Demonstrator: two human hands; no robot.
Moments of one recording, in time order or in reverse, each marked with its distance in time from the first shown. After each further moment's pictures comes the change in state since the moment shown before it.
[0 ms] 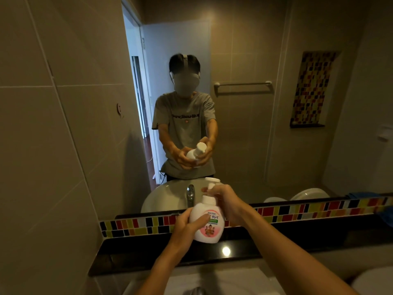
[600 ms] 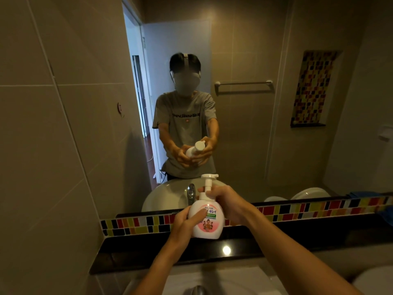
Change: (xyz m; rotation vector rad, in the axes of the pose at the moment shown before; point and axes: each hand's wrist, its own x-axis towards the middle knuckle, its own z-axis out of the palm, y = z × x) left_hand 0.000 0.004 -0.003 -0.025 0.016 0.009; right_hand -0.006 -0.001 -0.003 0.071 -0.134 -0.009
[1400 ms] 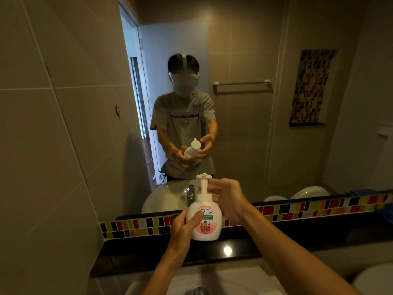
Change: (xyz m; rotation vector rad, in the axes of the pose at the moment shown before) left_hand -0.004 -0.007 0.003 -0.069 0.082 0.043; right_hand 0.001 -0.006 0.005 0.191 0.179 -0.066
